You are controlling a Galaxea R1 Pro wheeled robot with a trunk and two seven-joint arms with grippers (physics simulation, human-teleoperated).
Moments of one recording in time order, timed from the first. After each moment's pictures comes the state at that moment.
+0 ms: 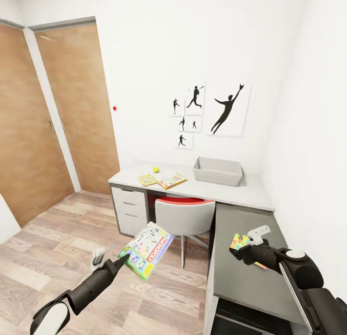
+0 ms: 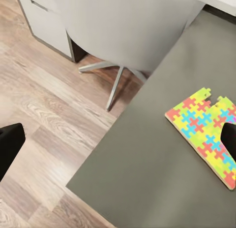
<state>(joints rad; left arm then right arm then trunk) -0.07 0.19 -0.07 -1.42 1.15 0.48 -0.31 -0.27 -0.21 -0.02 -1.61 0.17 0.83 0.52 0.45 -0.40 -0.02</state>
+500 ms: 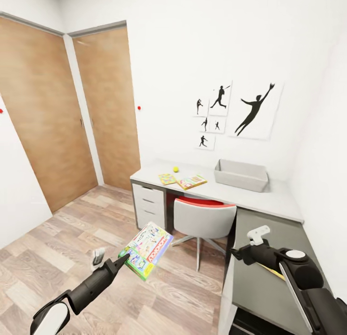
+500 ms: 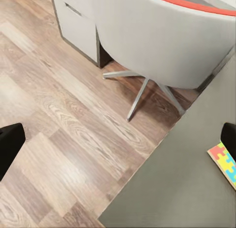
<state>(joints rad) -0.07 0.19 -0.07 -1.42 1.16 0.48 -0.32 -0.27 -0.21 -0.02 -1.61 0.17 0.83 0.52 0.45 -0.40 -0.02</state>
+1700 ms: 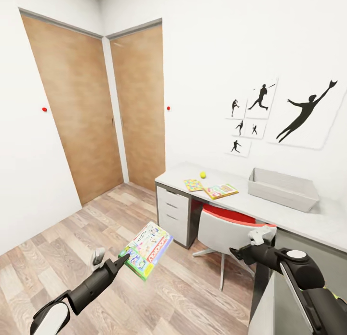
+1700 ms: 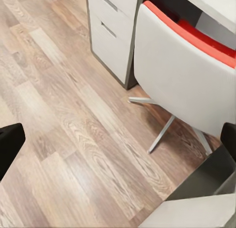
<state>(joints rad) -0.07 0.19 -0.07 -1.42 1.15 0.48 -0.32 -0.27 -0.21 -0.03 -1.61 0.17 0.83 0.53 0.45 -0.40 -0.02</state>
